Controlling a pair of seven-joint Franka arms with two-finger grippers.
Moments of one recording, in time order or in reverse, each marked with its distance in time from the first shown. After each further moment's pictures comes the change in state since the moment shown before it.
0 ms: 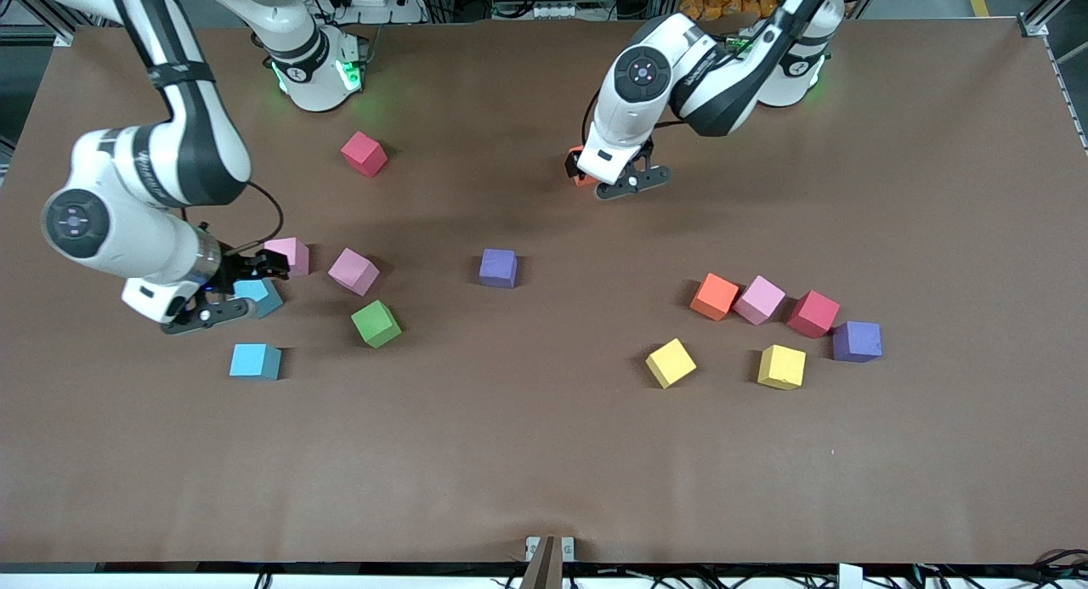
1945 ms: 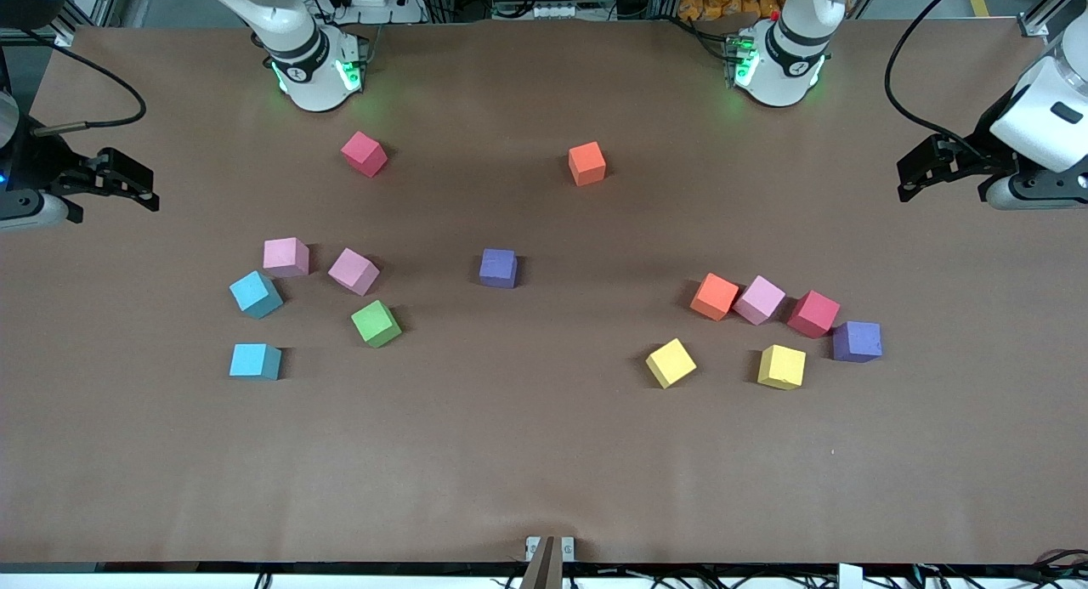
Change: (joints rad) left arm 0.356 -0.218 0.404 0.602 0.180 -0.683 1.006; right arm -0.087 -0.225 -0.008 0.366 -0.004 -0.451 0.033
